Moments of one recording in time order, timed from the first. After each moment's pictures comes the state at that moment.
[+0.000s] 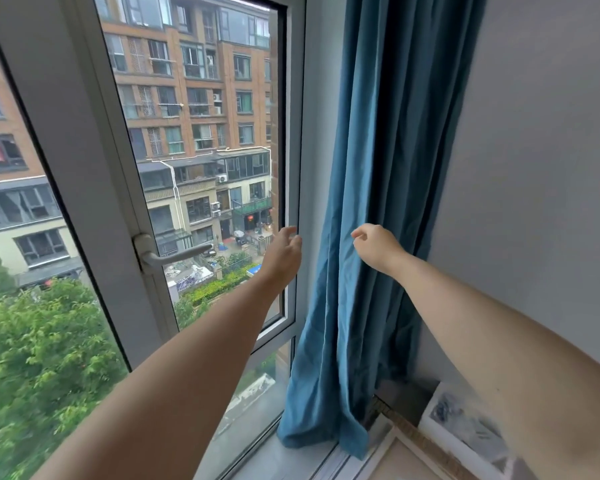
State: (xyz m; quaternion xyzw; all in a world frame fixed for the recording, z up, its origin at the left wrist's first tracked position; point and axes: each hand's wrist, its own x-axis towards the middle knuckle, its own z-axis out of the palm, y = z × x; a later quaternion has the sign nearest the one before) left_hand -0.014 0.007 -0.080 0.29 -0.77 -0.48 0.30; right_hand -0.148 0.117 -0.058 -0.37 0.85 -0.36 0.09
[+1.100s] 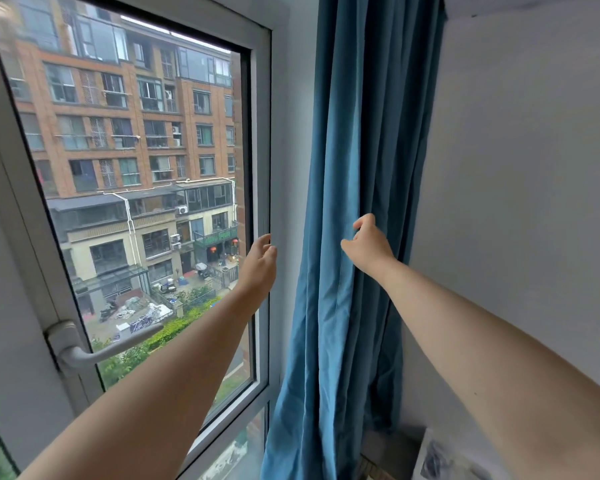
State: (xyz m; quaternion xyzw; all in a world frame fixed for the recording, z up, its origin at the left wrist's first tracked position) left_hand -0.109 -0.091 -0.046 0.22 -0.72 -0.56 0.35; right_hand -0.240 0.040 -0.007 -0.30 0.86 -0.42 -0.04
